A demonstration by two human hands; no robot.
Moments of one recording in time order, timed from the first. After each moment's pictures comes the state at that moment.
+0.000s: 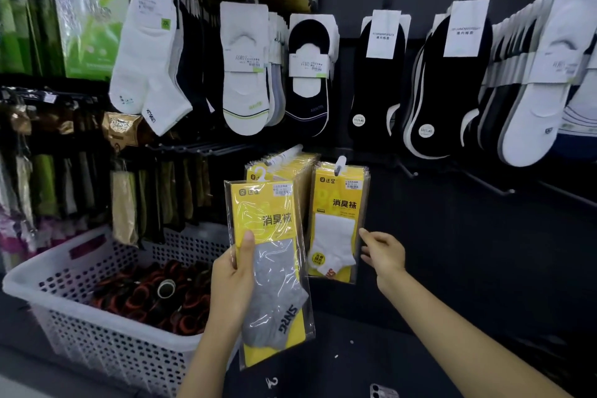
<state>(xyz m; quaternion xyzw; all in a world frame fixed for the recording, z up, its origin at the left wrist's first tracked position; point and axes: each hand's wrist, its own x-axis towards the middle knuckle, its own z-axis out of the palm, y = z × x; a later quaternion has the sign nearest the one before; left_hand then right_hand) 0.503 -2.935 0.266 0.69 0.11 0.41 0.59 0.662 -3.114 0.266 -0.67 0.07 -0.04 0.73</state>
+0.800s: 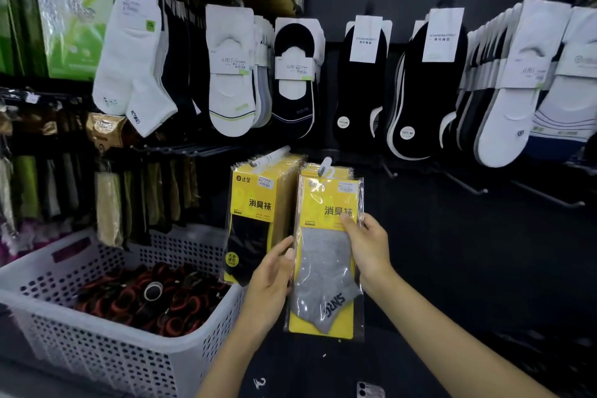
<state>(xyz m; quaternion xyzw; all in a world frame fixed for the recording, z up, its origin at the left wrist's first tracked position) 0.522 -2.983 0.251 0.69 -0.04 0.22 0.68 0.608 -3.117 0.305 -0.64 -0.09 -0.05 0.76</state>
